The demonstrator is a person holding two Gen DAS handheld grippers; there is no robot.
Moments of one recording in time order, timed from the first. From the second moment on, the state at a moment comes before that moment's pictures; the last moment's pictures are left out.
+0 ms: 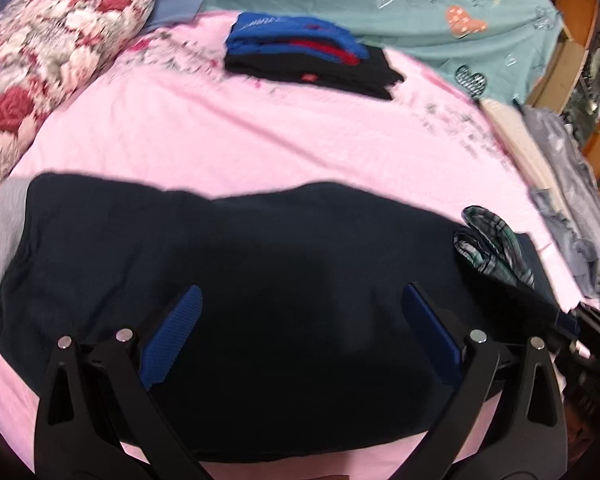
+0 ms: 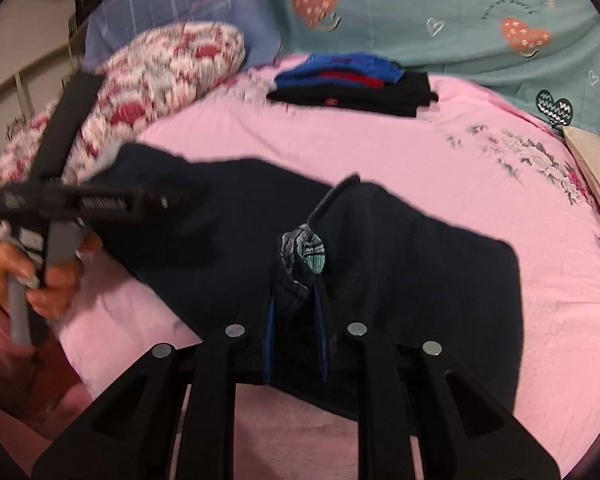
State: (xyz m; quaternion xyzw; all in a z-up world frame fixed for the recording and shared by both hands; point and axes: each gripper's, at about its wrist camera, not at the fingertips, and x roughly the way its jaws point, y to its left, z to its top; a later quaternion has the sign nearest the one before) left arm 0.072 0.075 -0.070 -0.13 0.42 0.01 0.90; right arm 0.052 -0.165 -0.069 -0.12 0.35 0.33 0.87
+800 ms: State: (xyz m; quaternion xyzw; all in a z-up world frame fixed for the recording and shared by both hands) left arm 0.066 0.065 -0.056 -0.13 0.38 -0.01 0.92; right arm 0.111 -0.222 -0.045 0.14 0.40 0.40 0.82
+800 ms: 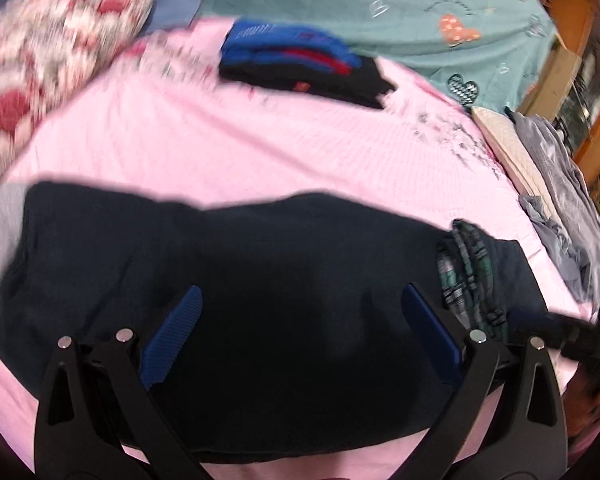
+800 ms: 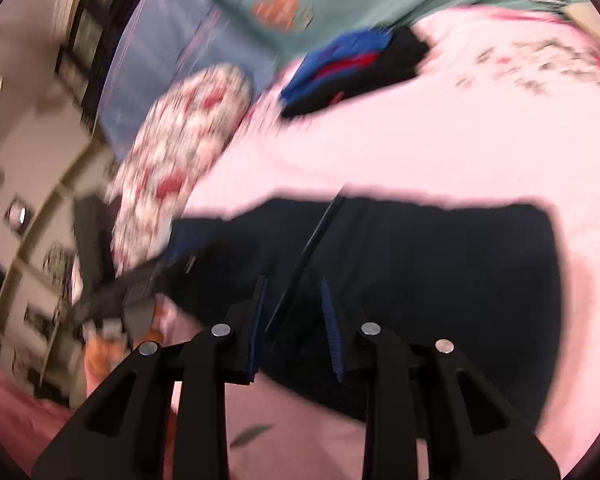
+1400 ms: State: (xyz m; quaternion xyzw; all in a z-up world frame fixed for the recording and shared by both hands) left arm 0.068 -0.077 -0.063 -0.07 0.43 -0.28 0.85; right arm 0.183 -0.289 -0.070 0.31 0.42 0.29 0.80
